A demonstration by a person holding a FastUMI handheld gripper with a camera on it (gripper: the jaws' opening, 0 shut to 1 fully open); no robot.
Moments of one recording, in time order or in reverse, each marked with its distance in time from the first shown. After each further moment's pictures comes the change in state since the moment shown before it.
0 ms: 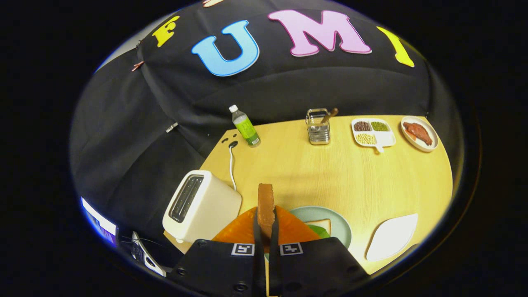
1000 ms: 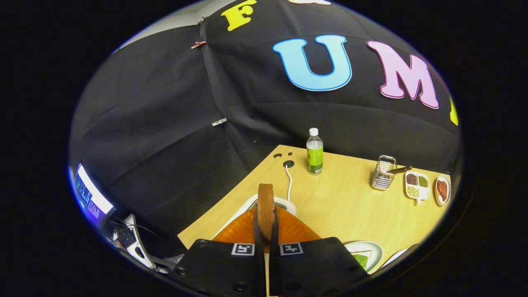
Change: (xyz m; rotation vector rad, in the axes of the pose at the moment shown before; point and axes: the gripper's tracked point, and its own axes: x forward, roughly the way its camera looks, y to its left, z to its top) arm 0.016 0.206 0.051 -0.303 -0.127 0.179
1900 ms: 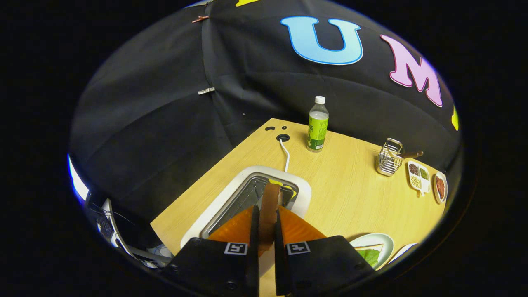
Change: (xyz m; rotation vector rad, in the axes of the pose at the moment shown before) arm 0.088 0.008 -0.090 -0.069 0.165 -0.121
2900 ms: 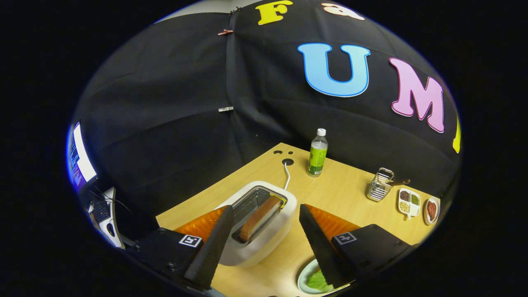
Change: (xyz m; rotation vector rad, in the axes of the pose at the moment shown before) arm -0.058 -0.005 0.027 -0.132 -0.150 0.077
